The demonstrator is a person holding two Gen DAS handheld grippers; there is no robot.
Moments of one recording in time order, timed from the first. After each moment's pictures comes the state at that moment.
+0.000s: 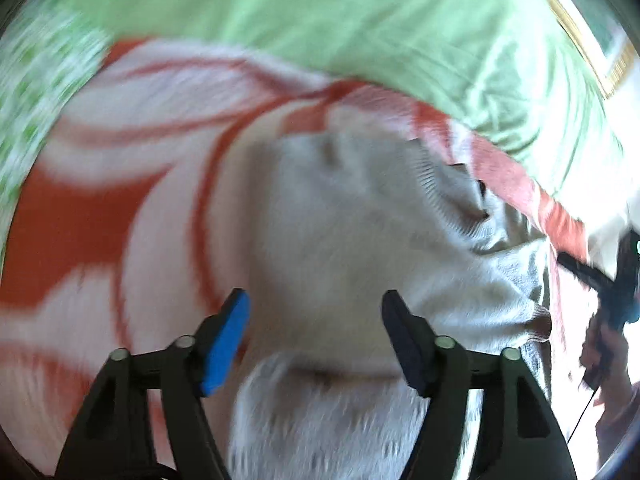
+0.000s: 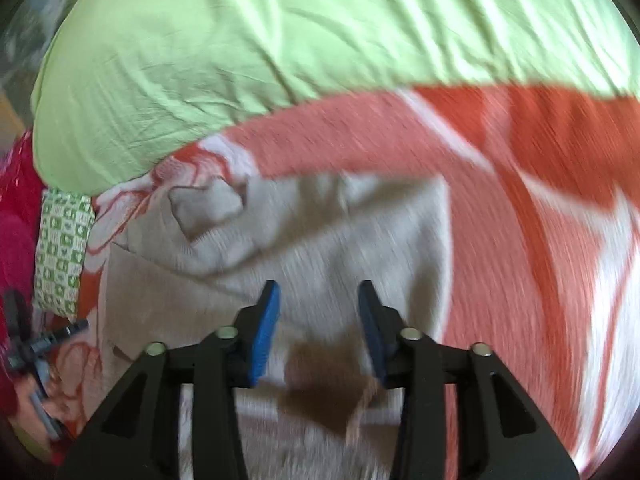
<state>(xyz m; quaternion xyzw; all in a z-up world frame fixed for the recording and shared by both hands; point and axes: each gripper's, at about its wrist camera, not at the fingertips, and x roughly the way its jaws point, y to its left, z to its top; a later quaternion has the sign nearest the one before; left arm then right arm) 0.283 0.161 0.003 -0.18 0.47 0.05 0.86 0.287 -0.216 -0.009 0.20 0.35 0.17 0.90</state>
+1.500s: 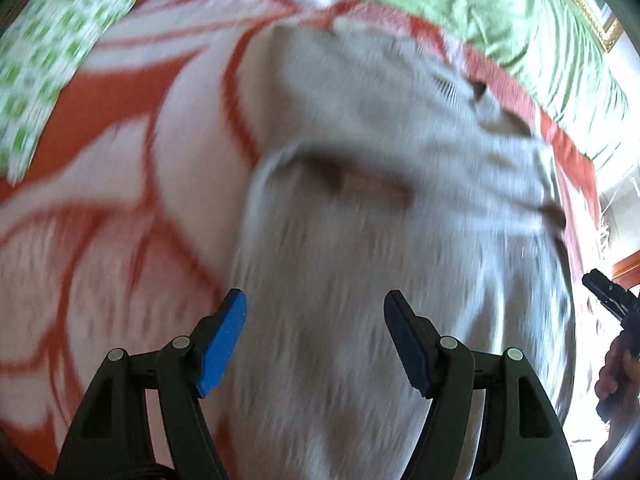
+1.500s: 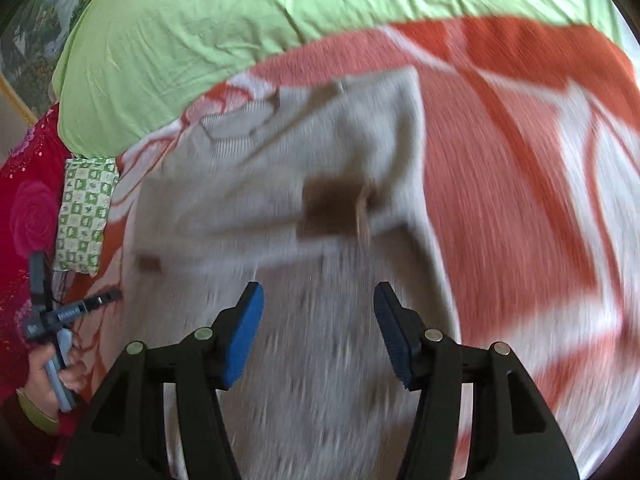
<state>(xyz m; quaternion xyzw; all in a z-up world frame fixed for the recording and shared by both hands) 0.134 0.095 -0.039 -0.19 0.54 0.08 0.82 0.143 -0.225 -0.060 0.26 0.39 0.17 0.86</state>
